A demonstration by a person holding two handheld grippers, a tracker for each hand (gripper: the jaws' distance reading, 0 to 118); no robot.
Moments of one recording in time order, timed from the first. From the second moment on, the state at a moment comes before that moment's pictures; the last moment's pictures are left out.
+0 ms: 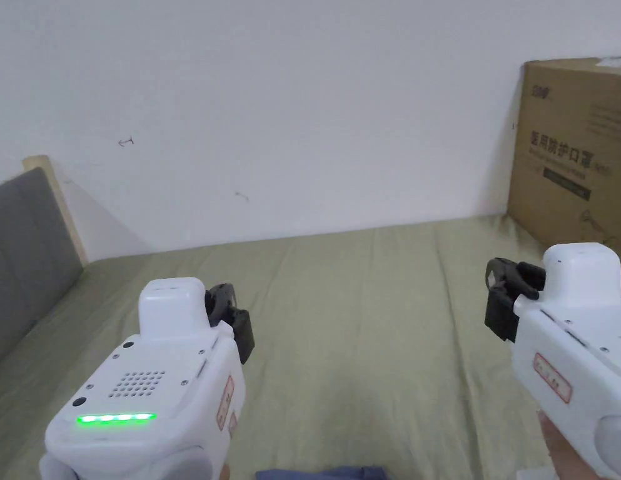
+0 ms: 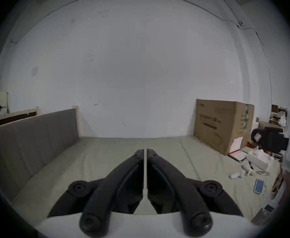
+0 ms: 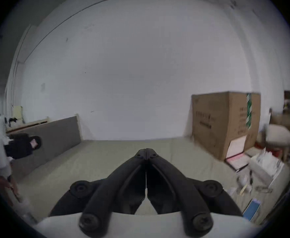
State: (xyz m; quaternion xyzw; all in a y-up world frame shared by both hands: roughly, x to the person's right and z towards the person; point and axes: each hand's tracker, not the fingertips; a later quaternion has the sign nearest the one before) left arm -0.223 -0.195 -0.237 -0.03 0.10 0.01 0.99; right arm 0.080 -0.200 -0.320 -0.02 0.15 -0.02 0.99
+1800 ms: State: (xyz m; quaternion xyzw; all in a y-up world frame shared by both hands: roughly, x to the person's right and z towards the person) left arm -0.318 -0.511 -0.306 -0.42 -0.31 0.50 0.69; right arm 0.047 -0.458 -0.388 -0.57 0.33 -0.18 0.73
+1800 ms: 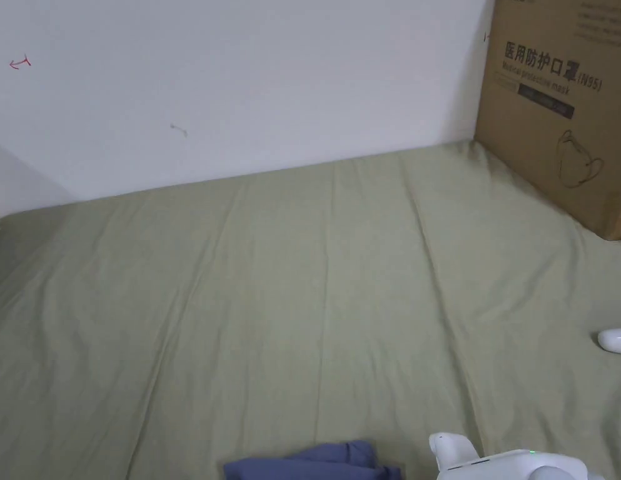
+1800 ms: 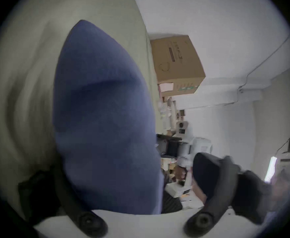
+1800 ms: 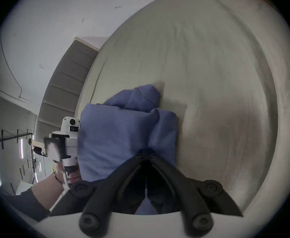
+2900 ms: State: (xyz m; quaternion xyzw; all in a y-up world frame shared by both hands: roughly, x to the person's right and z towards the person) left arm -0.613 -0.357 -0.183 -0.57 0.24 -0.01 0.78; right arm 0.018 -0.356 -0.367 -0.51 0.33 -0.14 0.78
